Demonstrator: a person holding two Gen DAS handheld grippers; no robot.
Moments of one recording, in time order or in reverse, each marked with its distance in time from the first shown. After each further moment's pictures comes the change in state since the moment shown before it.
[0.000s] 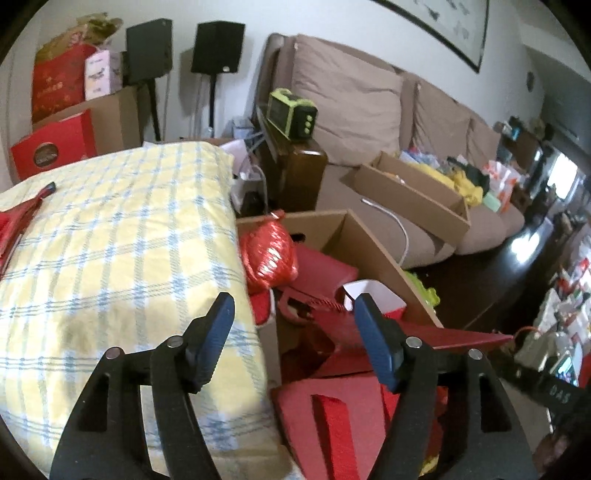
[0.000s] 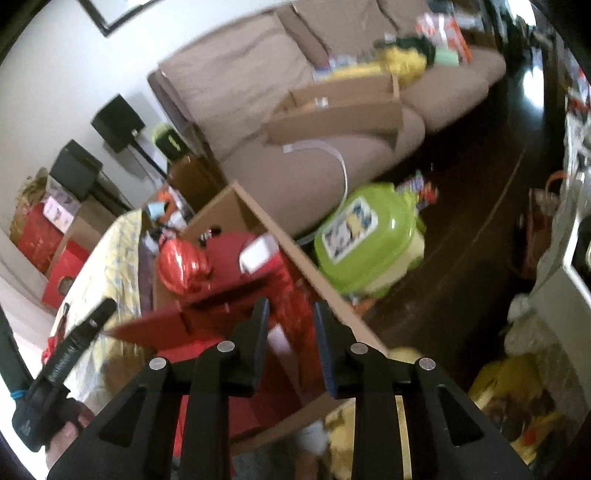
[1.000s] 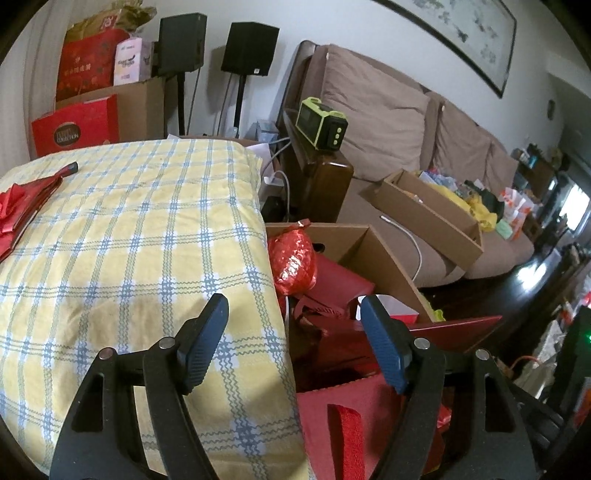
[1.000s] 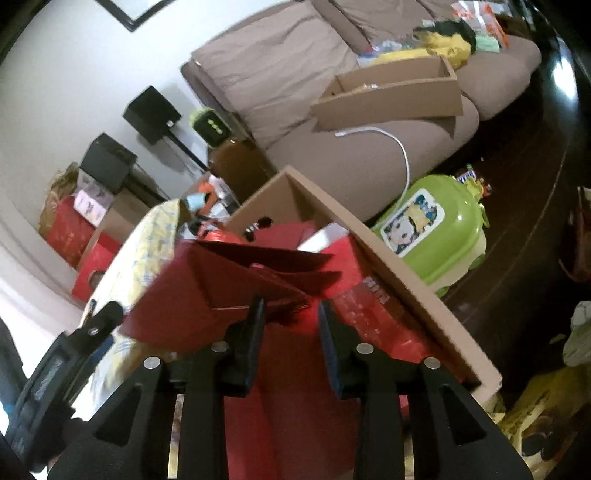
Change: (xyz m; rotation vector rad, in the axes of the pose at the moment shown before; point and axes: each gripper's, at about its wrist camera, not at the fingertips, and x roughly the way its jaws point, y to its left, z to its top) left arm 0.005 0.016 0.000 -0.092 -0.030 0.034; right arm 0.061 0.036 -0.001 -0.047 -0.010 0.125
